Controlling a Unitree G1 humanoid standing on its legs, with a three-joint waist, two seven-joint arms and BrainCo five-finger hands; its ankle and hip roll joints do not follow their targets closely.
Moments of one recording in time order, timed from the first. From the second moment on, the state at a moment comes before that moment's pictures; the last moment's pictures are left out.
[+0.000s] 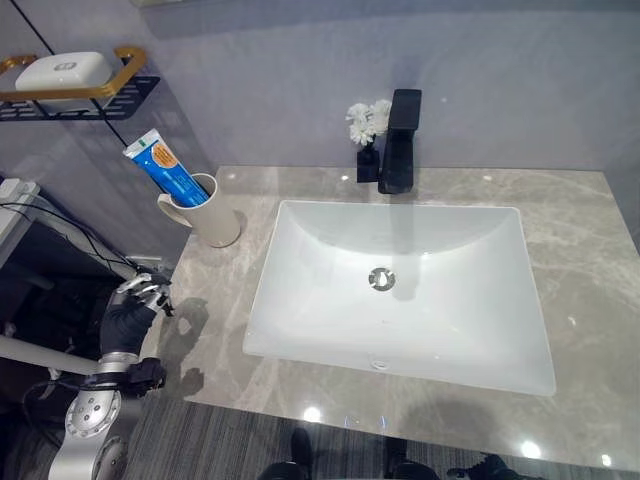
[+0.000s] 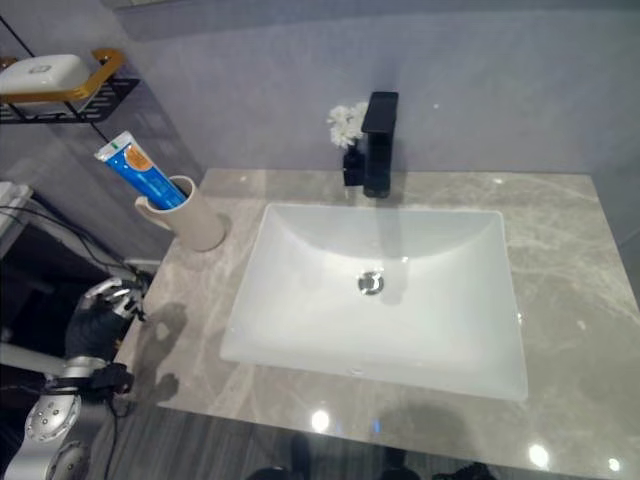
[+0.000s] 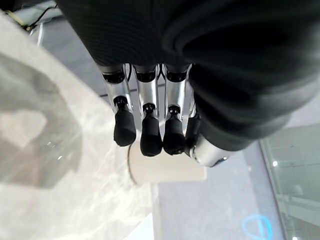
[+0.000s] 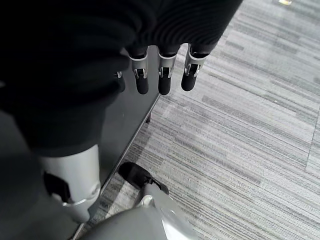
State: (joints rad) left arm 0.28 0.55 0.13 -0.17 -0.62 -0.13 0.06; right arm 0.00 -0.33 0.21 1.23 -0.09 0.04 -0.17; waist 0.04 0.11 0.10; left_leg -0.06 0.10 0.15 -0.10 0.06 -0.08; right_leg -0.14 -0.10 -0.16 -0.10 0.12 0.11
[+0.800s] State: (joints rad) left arm -0.05 0.54 0.11 0.22 -0.63 -0.17 0.18; right arm 0.05 -0.32 0.23 1.23 -0.14 0.06 -0.17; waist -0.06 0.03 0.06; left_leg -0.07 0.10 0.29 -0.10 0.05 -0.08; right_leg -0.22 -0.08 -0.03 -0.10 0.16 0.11
